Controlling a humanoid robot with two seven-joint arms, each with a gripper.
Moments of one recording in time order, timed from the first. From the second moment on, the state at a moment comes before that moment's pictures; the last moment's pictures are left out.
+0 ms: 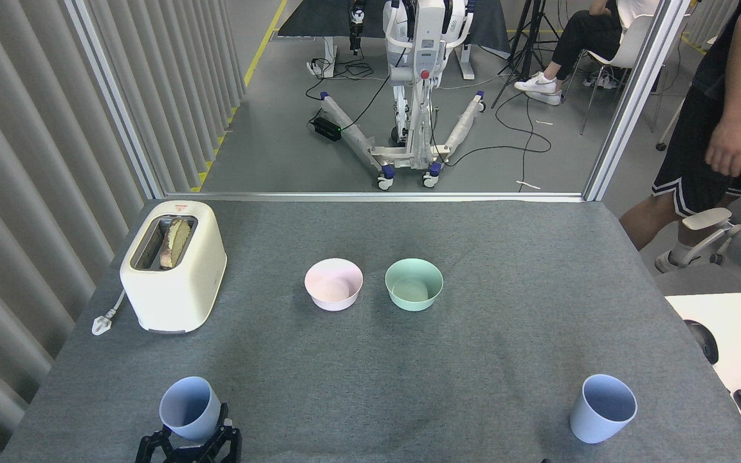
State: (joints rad) left arm 0.08 0.05 -0.08 -1.22 -1.44 0.15 0.44; right arm 0.38 0.09 -0.02 -1.53 1.51 -0.21 -0.33
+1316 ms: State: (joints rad) left arm -0.06 -0.11 -0.46 -1.09 -1.80 0.13 0.44; right arm 0.38 0.09 -0.02 -1.52 1.51 -0.21 -0.33
